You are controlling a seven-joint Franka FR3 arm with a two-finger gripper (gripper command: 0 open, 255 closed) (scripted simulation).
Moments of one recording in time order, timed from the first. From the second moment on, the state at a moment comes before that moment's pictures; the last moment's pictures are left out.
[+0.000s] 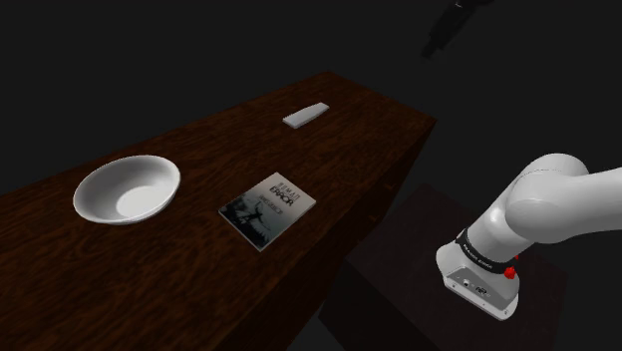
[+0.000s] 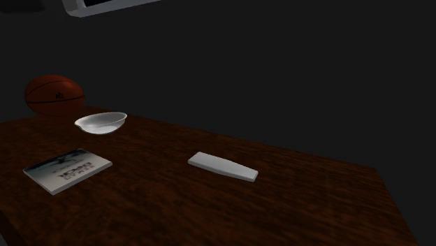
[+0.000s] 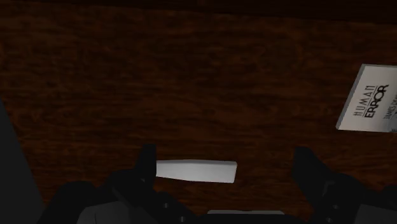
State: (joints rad) arm -0.01 -0.82 -0.02 -2.28 -0.01 1.71 -0.15
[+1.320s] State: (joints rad) arm 0.20 -0.18 -0.33 -2.06 0.02 2.00 -1.04
